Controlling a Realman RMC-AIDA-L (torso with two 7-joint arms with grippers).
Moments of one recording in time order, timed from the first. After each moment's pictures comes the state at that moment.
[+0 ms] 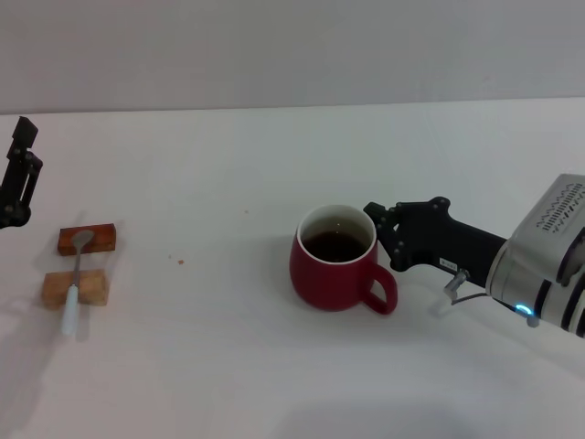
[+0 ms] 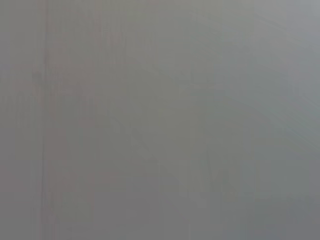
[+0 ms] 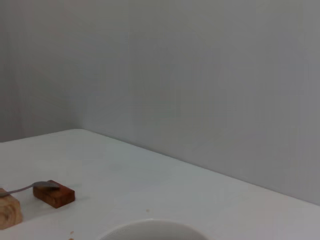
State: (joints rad) left arm -0.35 -2.07 1.23 -0.01 0.33 1.75 -0.18; right arm 0.70 2.09 -0.72 -0.03 -1.51 -1.08 0.62
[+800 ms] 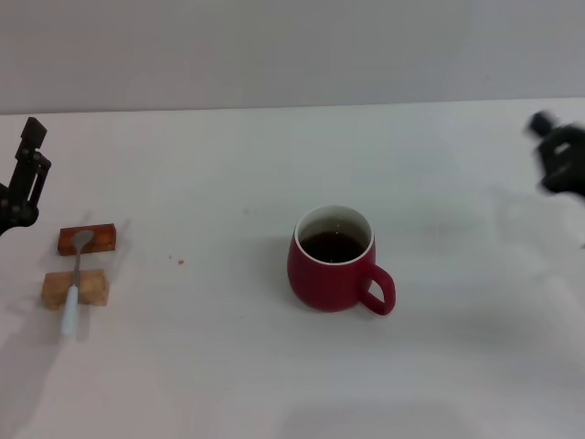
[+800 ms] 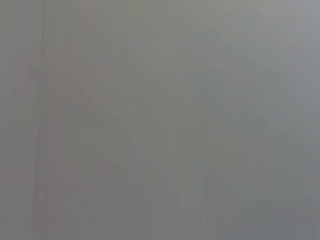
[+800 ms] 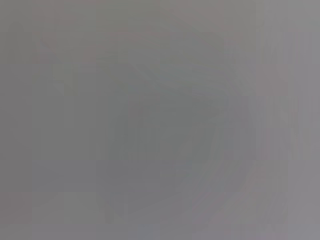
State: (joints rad) left arm -0.36 -2.08 1.23 -0.01 0.33 1.74 -0.24; right arm 0.51 2.08 -0.31 -0.22 -1.47 -1.32 0.58
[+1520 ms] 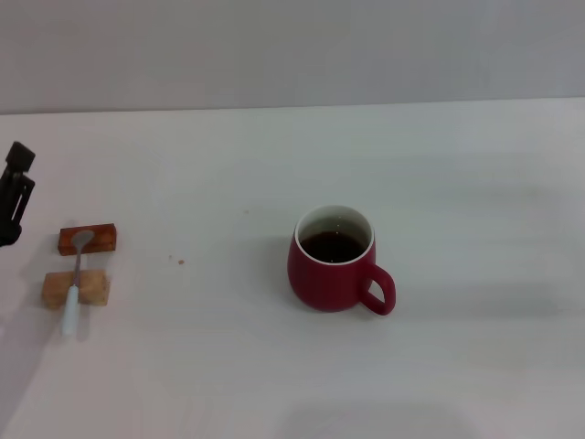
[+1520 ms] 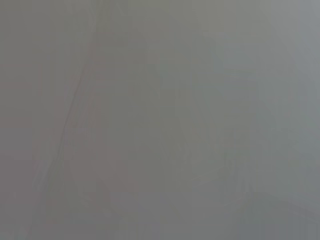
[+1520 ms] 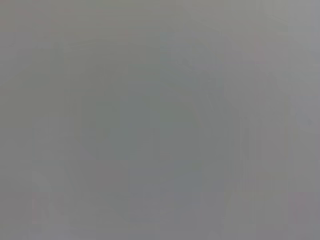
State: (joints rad) left arm -0.31 -2.06 1.26 0.00 0.33 1.66 -0.61; right arm 0.54 2.05 -0.26 -0.30 -1.09 -1.22 0.39
